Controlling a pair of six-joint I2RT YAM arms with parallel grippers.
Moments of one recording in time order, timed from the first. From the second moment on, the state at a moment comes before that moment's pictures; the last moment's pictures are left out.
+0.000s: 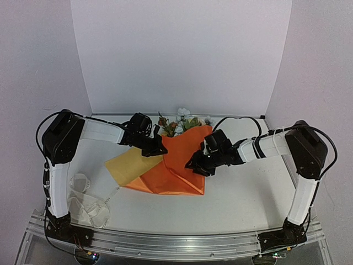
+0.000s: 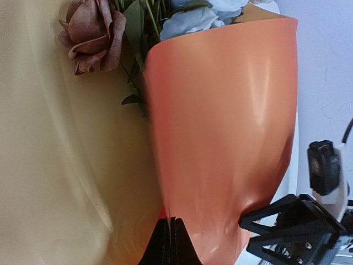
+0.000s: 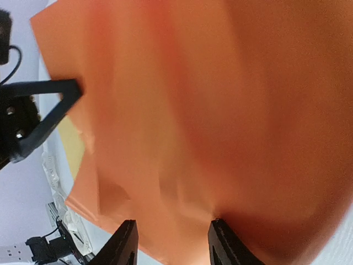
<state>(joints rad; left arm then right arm) -0.62 2.07 1.37 -0.10 0.44 -0.70 0.73 1.90 1.09 -0.04 -0.28 0.96</state>
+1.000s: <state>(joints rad) -0.62 2.12 1.43 -0.11 0.45 -0.68 0.52 1.94 1.08 0.10 -0.36 1.03</state>
